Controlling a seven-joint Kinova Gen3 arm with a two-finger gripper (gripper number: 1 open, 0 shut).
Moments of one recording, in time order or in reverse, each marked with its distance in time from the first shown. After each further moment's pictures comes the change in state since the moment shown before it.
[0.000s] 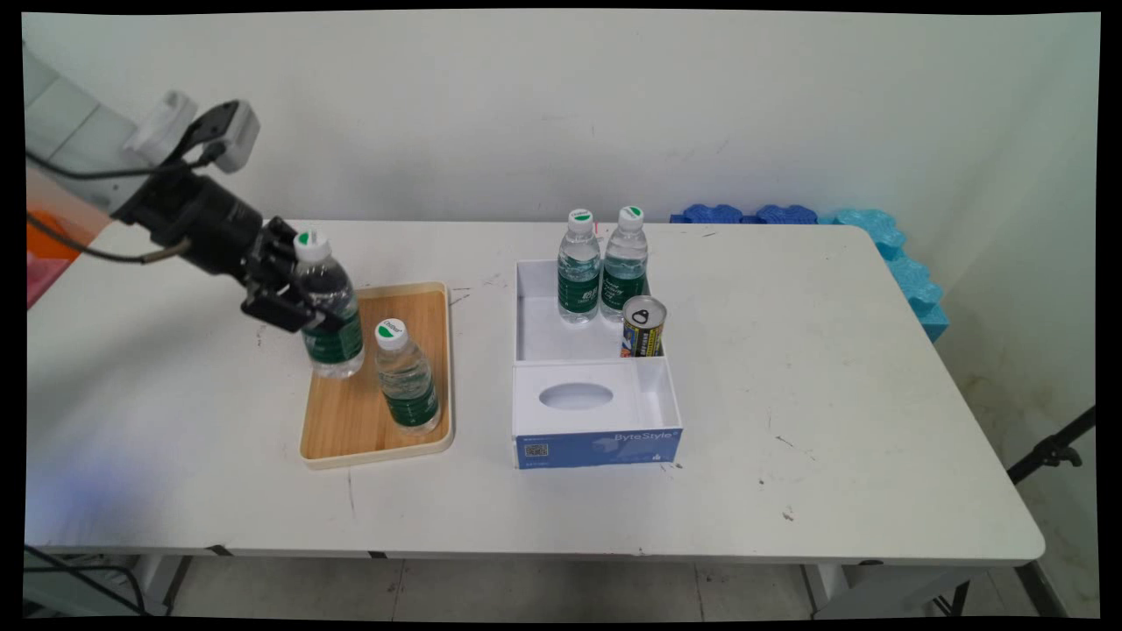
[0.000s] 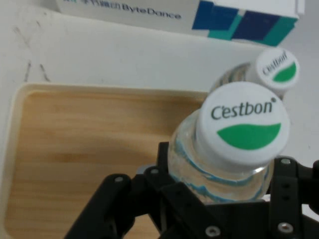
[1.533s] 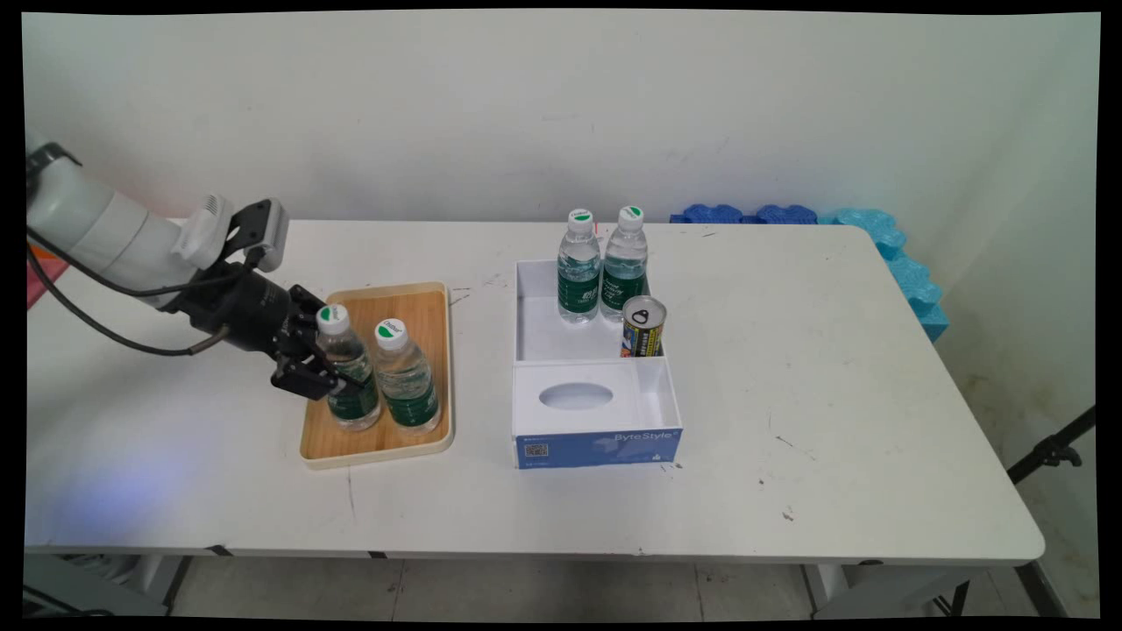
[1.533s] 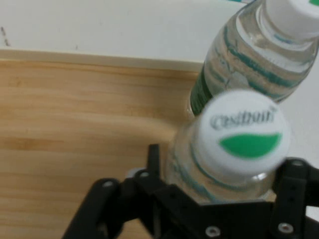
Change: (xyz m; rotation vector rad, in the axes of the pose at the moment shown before) arm -0.044 0.022 0.072 0.030 -0.004 -0.012
